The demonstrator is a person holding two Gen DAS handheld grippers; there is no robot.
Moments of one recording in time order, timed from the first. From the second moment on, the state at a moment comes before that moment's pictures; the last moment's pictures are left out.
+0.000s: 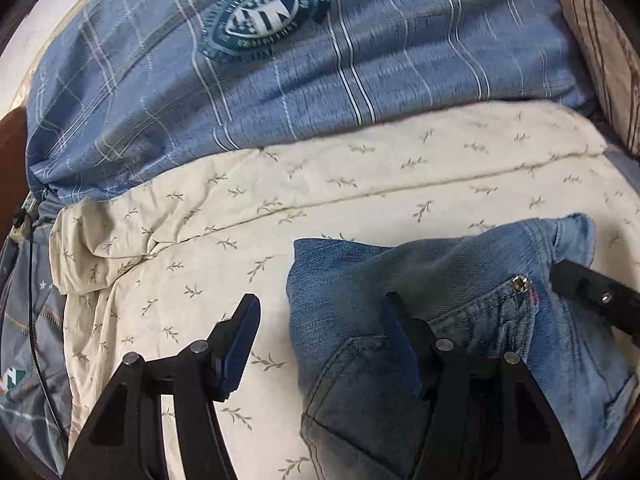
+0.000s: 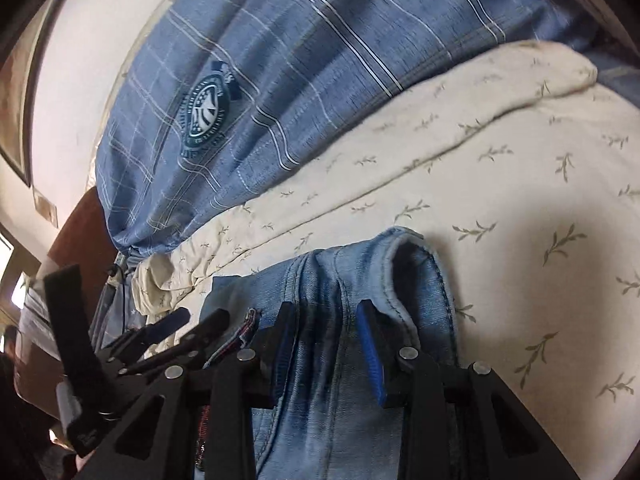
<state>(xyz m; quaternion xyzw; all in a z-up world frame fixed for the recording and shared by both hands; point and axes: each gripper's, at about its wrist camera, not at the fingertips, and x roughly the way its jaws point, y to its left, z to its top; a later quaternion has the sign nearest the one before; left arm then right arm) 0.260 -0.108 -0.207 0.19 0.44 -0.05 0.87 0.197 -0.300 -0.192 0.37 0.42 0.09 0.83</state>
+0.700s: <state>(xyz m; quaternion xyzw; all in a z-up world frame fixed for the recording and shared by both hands) 0.245 -0.086 -0.195 0.13 0.48 -0.04 0.87 0.149 -0.296 -0.193 0.34 0.43 0.09 0.83</state>
